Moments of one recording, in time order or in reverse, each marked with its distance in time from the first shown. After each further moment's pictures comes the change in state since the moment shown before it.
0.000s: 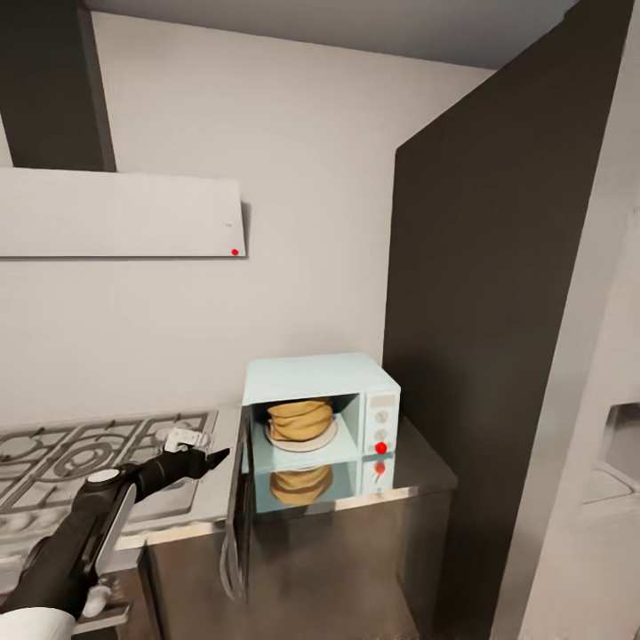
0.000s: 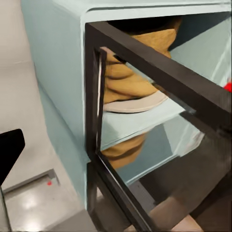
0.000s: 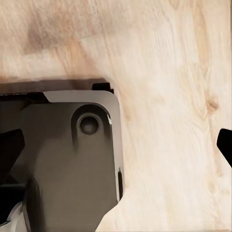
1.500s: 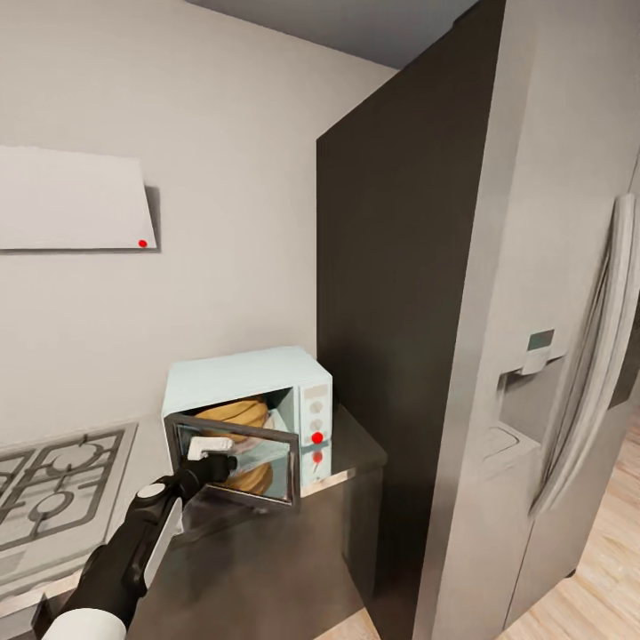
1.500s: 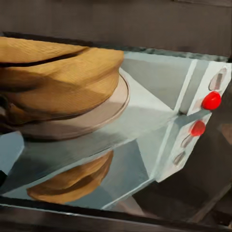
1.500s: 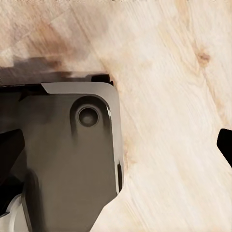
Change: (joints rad) left arm 0.000 -0.141 -0.047 0.117 0.003 -0.152 0.393; right arm 0.000 0.000 0.002 0.000 0.000 0.000 0.000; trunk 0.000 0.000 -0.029
